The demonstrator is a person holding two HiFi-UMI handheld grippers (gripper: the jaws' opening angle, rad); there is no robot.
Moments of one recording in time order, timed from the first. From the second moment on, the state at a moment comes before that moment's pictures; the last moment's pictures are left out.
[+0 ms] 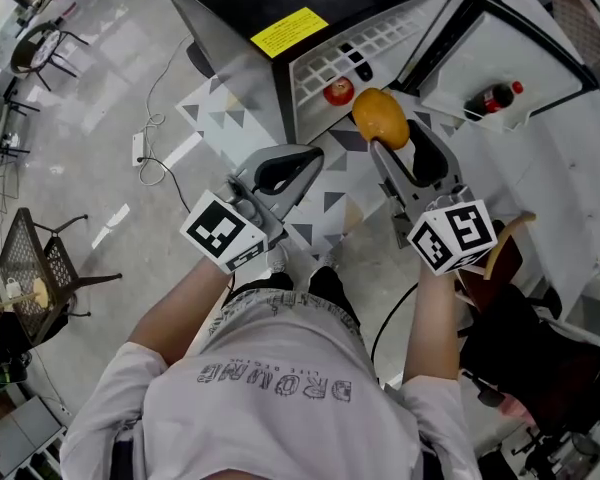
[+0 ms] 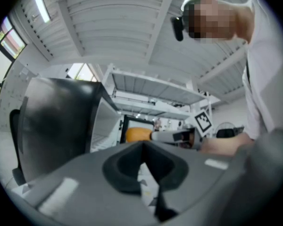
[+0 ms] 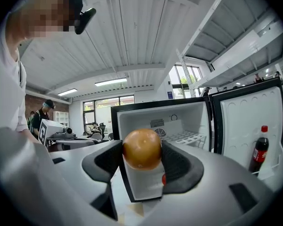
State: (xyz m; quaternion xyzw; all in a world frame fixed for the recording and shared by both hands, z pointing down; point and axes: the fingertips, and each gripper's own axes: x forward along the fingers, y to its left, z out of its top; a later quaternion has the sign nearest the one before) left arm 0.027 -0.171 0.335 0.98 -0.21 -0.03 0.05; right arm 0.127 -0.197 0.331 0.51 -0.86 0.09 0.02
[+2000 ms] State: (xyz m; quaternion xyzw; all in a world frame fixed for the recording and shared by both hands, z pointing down) left arm -0.002 -0.174 0.344 0.98 -0.19 -0.03 0.06; right arm 0.097 -0.146 0.354 0.54 -0.83 0.13 0.01
